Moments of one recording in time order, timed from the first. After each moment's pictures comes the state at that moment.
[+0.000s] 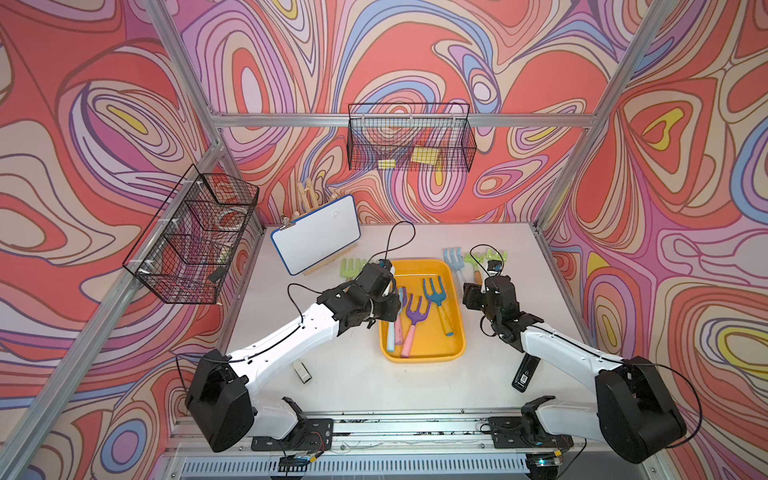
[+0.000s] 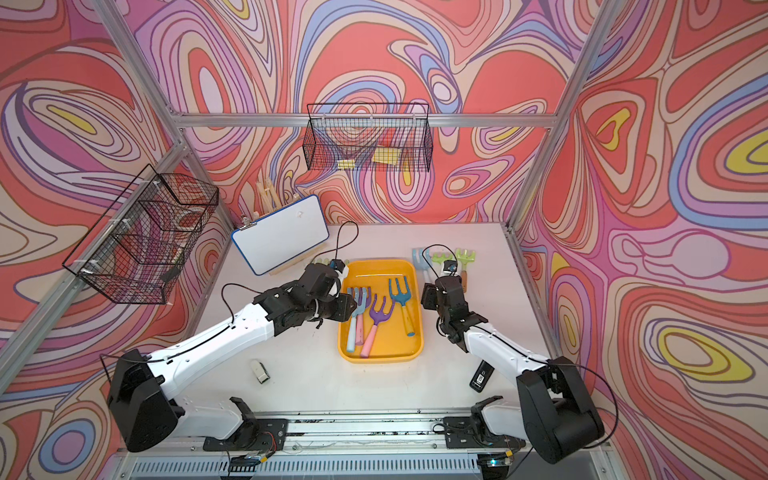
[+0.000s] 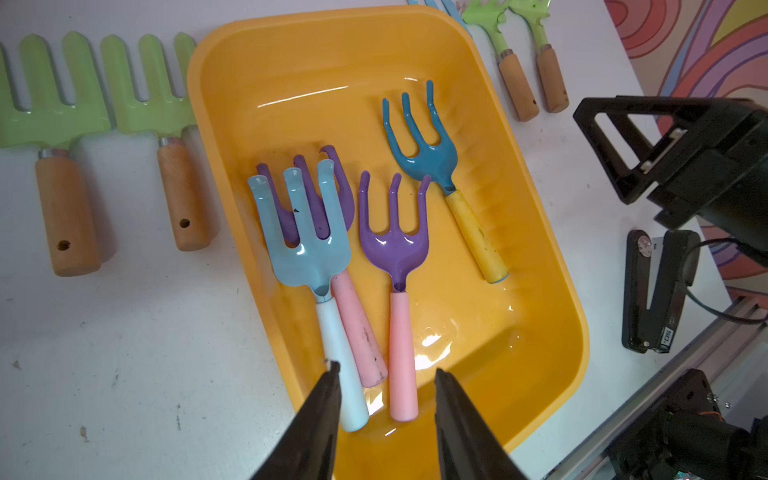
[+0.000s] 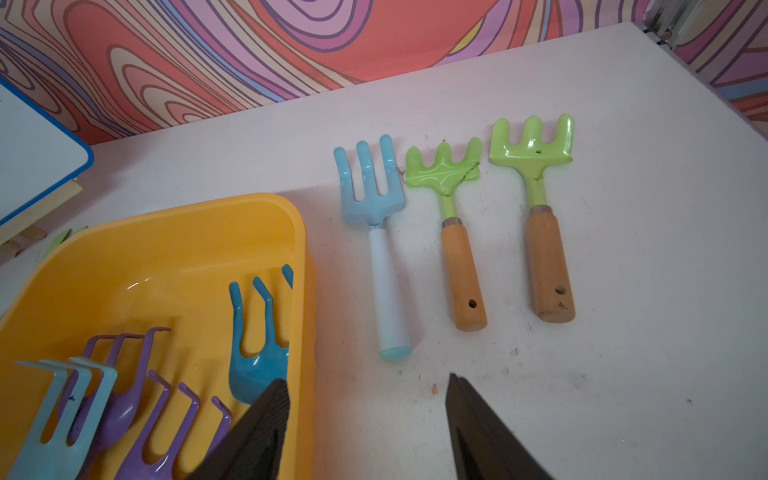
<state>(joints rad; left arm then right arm) -0.75 1.40 1.12 -0.59 -0.02 -0.49 0.35 1.29 0.61 0.13 0.23 0.34</state>
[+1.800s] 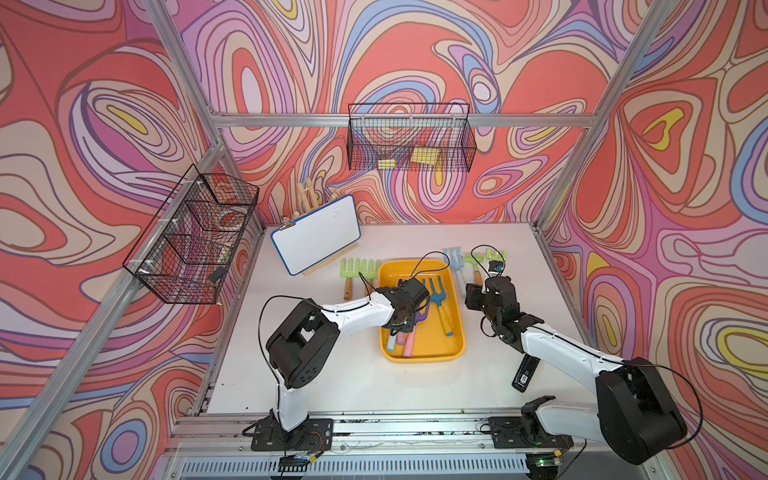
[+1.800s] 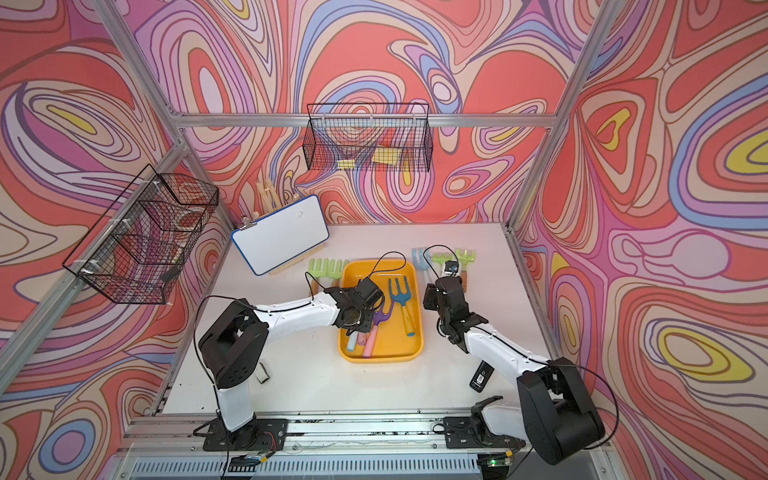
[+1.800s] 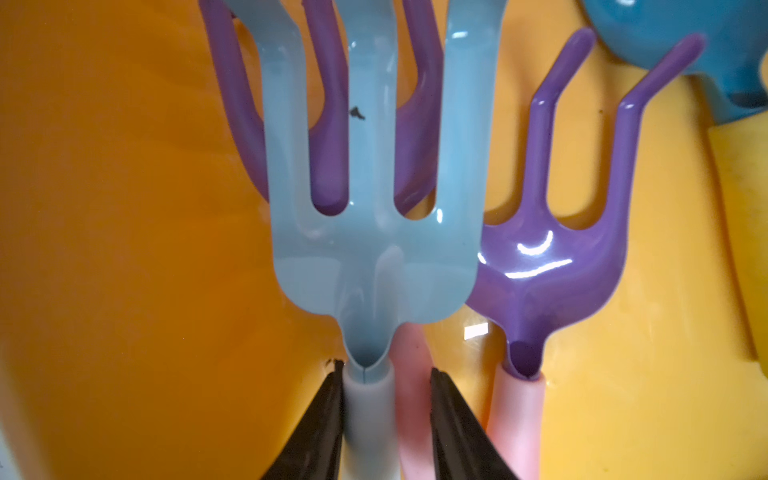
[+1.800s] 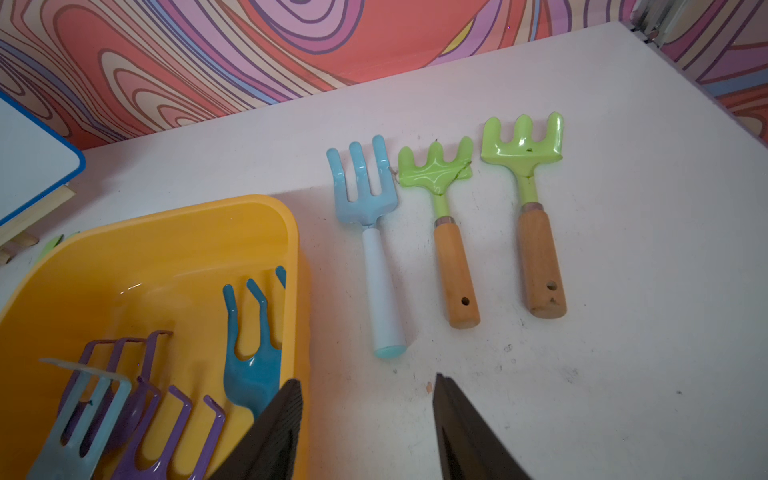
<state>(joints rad) -0.82 1.89 1.28 -0.65 -0.21 -0.59 0.35 1.29 0.60 0.13 0.24 0.35</state>
